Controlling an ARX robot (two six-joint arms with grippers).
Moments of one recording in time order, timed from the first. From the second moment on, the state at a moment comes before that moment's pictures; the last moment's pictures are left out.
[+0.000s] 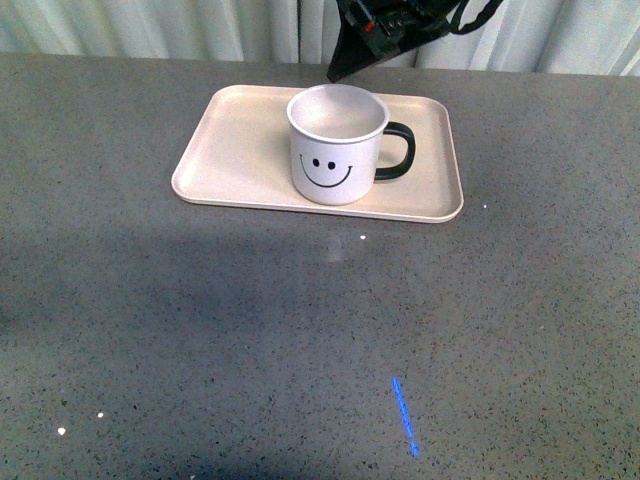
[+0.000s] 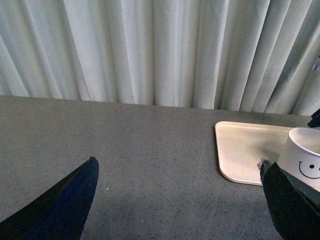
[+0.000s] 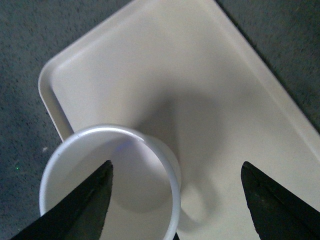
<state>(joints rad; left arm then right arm) 0.00 0.02 0.01 0.00 0.00 0.00 0.16 2.44 2.20 -0.77 -0.43 -0.50</state>
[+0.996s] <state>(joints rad) 0.00 0.02 0.01 0.00 0.00 0.00 0.07 1.41 0.39 1.01 0.07 -0.01</state>
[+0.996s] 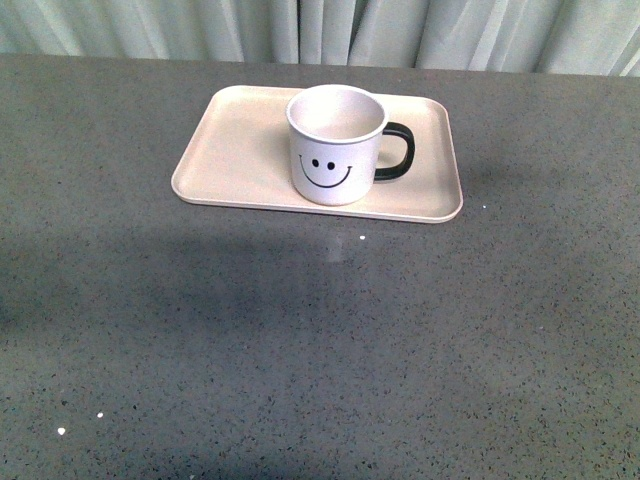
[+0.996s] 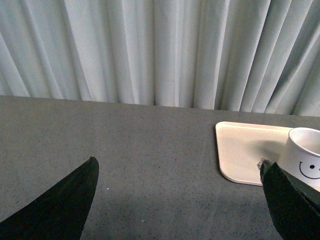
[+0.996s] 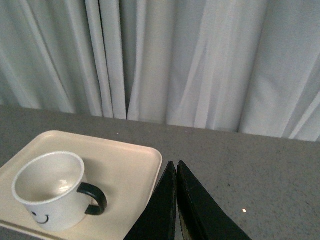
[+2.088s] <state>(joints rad) 0.00 0.02 0.01 0.00 0.00 0.00 0.00 0.63 0.02 0.61 0.00 -0.01</state>
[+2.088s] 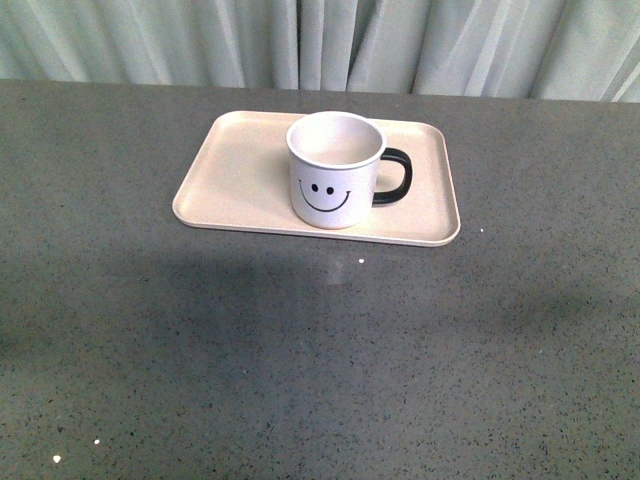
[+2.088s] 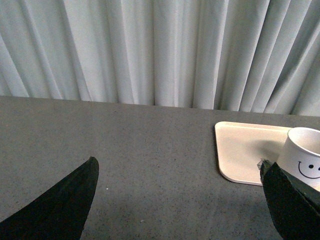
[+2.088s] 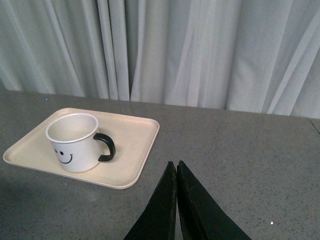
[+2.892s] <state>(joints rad) 0.00 0.02 0.01 0.00 0.00 0.00 0.00 0.24 0.02 0.24 0.00 -0.01</state>
